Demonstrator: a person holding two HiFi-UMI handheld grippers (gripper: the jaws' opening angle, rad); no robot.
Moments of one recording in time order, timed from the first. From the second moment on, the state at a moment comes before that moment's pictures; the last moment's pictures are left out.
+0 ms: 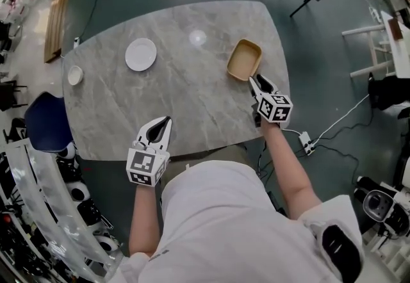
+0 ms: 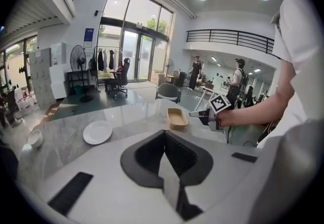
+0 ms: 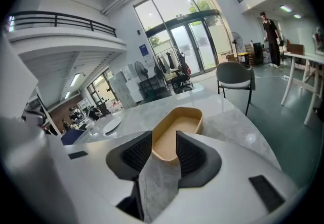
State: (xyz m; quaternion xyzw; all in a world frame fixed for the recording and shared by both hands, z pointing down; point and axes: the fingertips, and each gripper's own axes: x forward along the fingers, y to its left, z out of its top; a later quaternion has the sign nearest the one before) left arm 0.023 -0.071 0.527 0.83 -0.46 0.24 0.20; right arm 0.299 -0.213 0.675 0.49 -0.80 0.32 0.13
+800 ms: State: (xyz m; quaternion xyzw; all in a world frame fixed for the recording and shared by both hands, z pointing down) left arm 0.010 -0.048 0.551 0.80 -0.50 0.25 0.24; right arm 0.314 -0.268 0.721 0.53 -0.72 0.44 0.07
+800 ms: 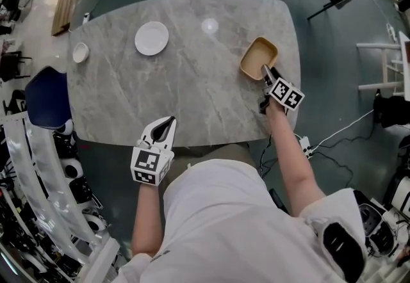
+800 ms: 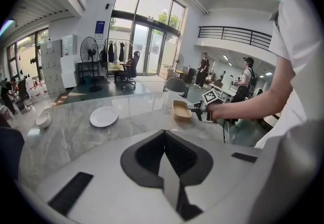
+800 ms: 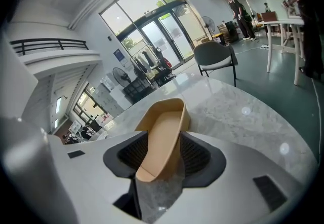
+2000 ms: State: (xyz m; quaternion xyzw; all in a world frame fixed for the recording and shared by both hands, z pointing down) left arm -0.051 -0.025 0.555 0.79 -0.50 0.24 0.24; right arm 0.270 -0.256 0.698 0.54 -0.72 0.43 0.07
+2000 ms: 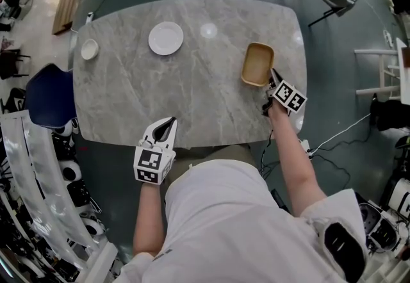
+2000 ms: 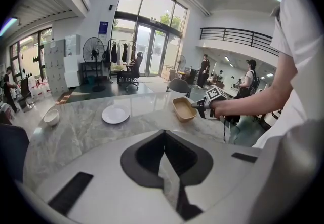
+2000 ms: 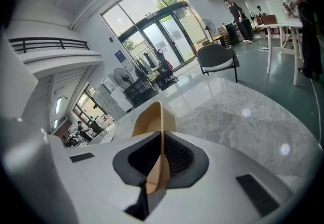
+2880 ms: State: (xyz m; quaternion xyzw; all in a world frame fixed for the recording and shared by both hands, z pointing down) left arm -0.107 -0.051 0.516 0.83 -0.48 0.21 0.18; right arm 0.162 -0.205 0.575 0.48 -0.80 0.37 0.01
